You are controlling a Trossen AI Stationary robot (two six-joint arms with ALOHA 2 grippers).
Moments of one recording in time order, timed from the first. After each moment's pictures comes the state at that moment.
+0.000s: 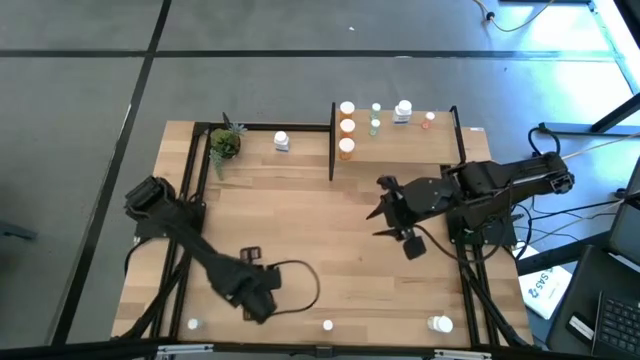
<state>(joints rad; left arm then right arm) -0.70 1.78 1.35 -1.06 -0.21 -0.88 0.29 1.31 1.45 -0.87 0.05 -0.11</state>
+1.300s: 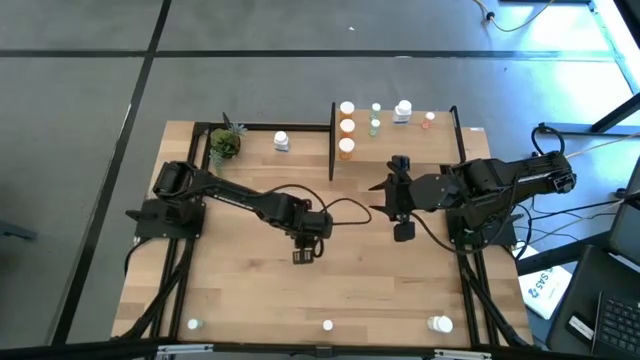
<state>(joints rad) -0.15 1.87 1.42 -0.79 -0.08 -0.25 0.29 1.27 1.45 -0.88 0.40 -0.09</state>
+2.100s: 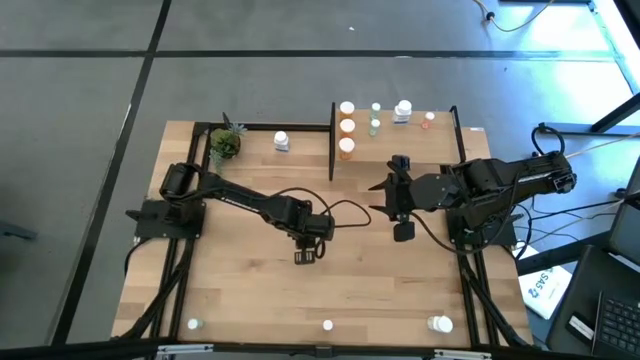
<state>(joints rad) -0.15 1.92 1.42 -0.79 -0.10 -0.26 0.29 1.27 1.45 -0.87 0.40 -0.09</state>
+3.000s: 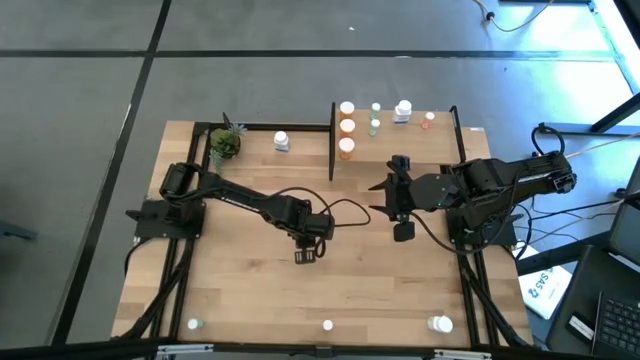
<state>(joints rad) -0.15 1.92 1.42 -0.80 -0.10 -0.28 0.29 1.27 1.45 -0.87 0.40 -0.09</state>
